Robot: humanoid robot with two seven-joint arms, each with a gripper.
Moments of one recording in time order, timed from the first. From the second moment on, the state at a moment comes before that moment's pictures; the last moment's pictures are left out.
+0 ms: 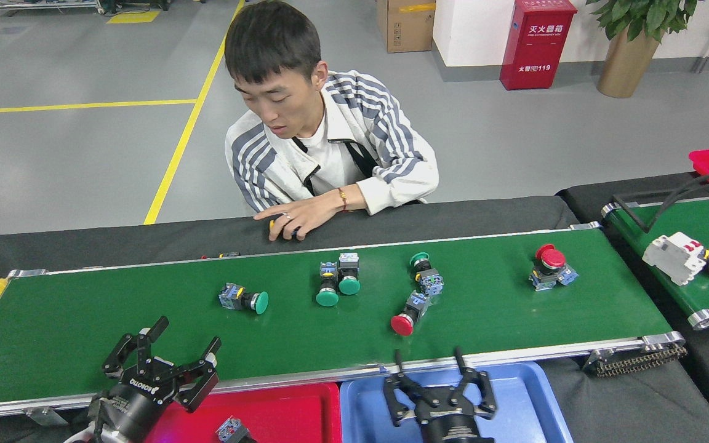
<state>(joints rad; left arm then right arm) -0.10 0.11 0.18 -1.35 -1.57 -0.55 0.02 0.08 0.05 0.39 -1.62 1.38 0.46 -0.02</state>
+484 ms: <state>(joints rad) -0.21 0.08 0.18 -1.20 -1.58 -0.52 -0.02 -0.05 0.01 0.39 -1.52 1.38 0.47 0.03</state>
